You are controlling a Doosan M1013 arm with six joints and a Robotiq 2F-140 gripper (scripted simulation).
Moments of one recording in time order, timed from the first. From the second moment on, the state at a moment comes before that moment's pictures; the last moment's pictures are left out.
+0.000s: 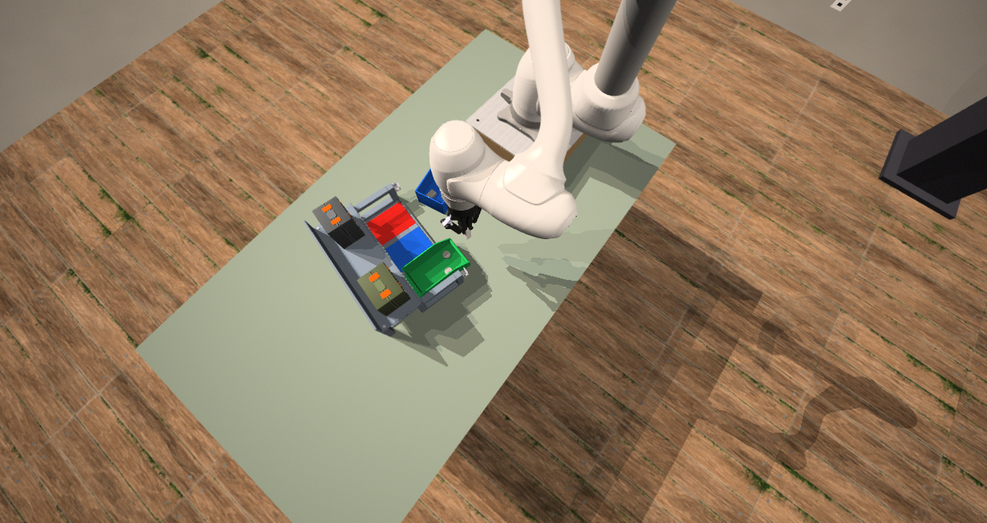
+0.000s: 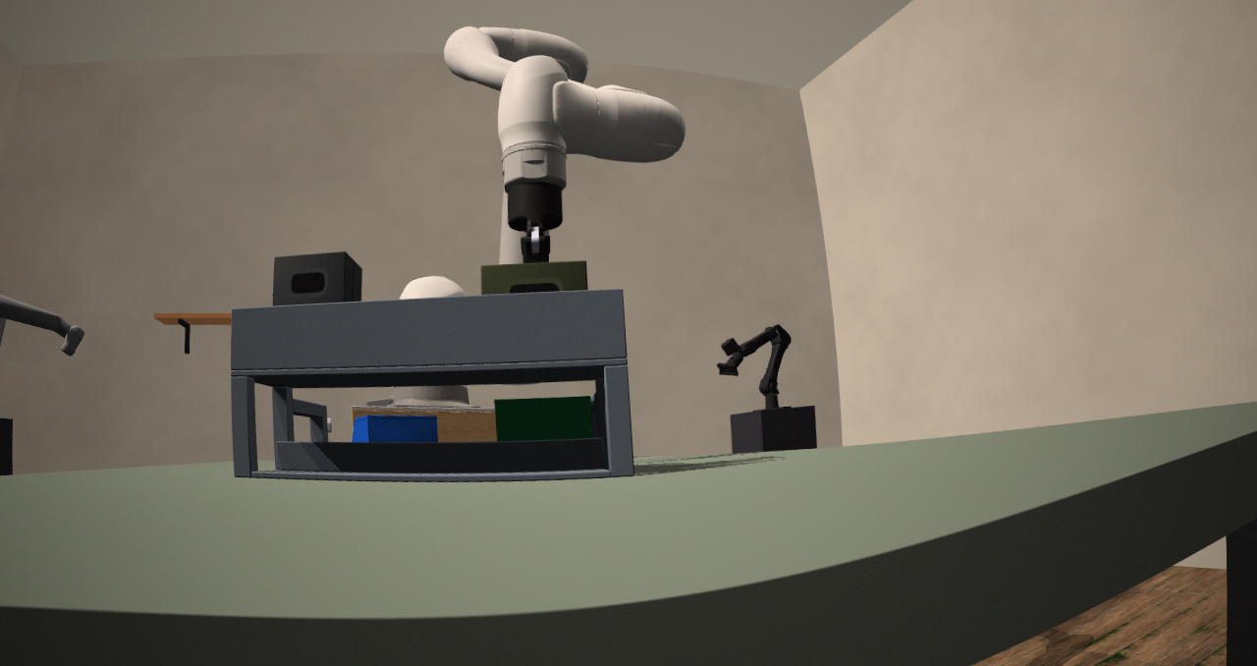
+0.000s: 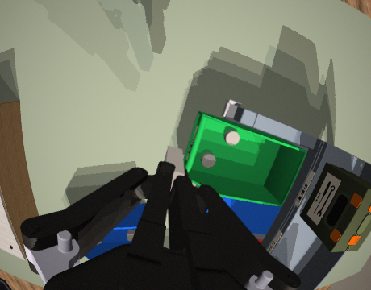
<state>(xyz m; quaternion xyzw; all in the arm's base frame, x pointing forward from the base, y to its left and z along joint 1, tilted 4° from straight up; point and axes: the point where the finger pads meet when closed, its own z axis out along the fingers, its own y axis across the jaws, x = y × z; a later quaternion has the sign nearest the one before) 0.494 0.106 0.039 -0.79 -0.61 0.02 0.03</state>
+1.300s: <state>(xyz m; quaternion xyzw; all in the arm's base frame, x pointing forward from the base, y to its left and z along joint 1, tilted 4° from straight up) 0.494 0.107 0.029 -0.79 -0.61 0.02 0.03</state>
